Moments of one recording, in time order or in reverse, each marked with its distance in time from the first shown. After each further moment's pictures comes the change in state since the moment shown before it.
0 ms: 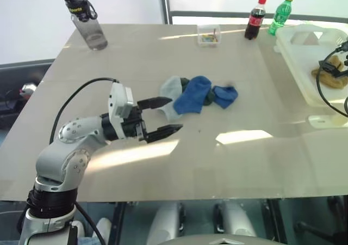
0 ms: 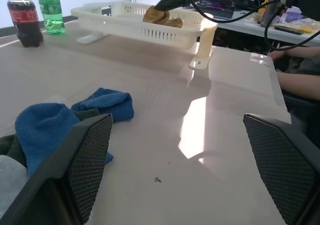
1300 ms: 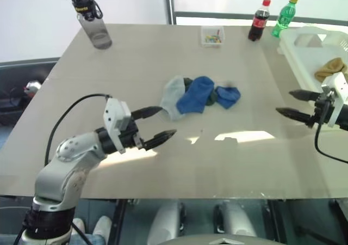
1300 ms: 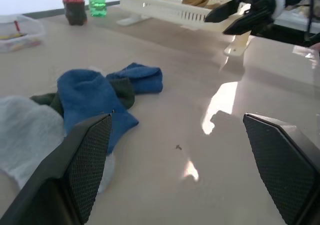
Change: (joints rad) left arm 0.250 -0.008 0.066 -0.091 0.060 -0.058 0.121; right arm 0.767 0.038 -0.241 -0.899 0.553 0.263 0.500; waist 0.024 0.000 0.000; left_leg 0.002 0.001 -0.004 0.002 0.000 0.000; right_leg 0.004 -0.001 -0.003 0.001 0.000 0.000
